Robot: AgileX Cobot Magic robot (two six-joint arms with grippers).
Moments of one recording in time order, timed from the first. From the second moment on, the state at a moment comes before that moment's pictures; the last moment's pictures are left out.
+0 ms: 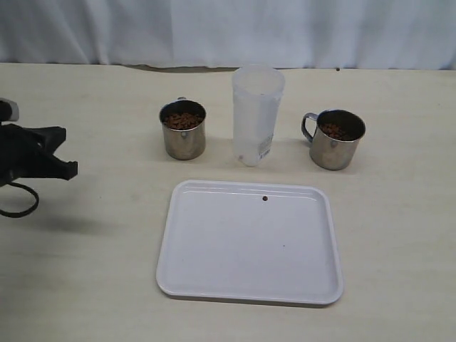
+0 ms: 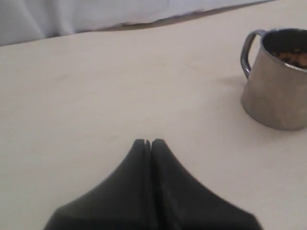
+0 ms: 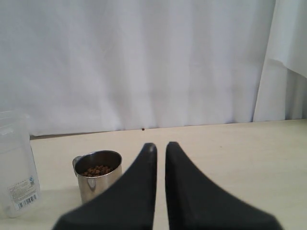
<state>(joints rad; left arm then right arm) 0.06 1.84 -0.46 0.48 -0.90 -0.10 0.05 0.00 0.00 0.02 0.10 0.00</state>
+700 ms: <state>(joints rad) 0.12 2.21 -0.77 1.10 -1.18 -0.26 0.05 0.00 0.00 0.02 0.10 0.00</state>
